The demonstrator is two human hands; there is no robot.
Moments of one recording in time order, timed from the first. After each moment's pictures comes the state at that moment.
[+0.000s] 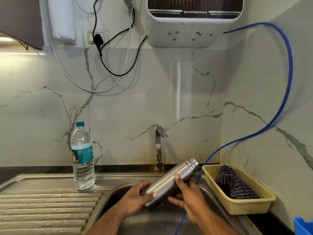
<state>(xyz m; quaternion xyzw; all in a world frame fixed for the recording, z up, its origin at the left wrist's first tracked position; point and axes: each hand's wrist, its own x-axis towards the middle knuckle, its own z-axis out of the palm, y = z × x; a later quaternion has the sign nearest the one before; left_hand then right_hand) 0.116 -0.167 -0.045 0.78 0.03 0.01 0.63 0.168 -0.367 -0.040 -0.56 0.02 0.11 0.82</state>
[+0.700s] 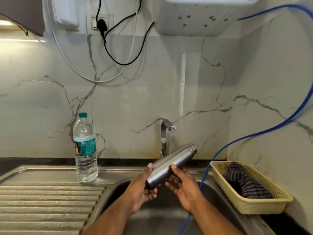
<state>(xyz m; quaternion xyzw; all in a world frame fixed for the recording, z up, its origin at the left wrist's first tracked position) 0.135 -0.170 -0.045 0.60 0.12 0.03 0.79 0.191 -0.335 -0.047 -0.48 -0.04 0.14 0.87</state>
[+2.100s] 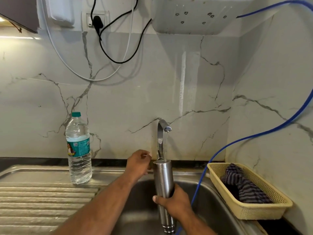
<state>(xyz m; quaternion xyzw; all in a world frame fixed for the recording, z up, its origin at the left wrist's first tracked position) 0.194 -0.164 -0.002 0.79 0.10 0.23 0.56 0.194 -0.330 -0.082 -0.86 -0.07 0.03 0.51</state>
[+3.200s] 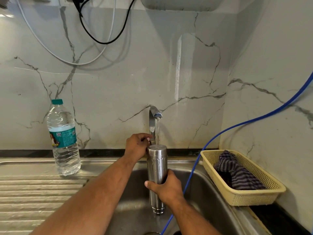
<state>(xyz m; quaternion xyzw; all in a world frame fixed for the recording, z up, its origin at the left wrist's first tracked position) 0.239 -0.180 0.005 0.83 0.06 0.29 0.48 0.207 -0.329 -0.092 -0.81 -0.09 0.01 0.58</state>
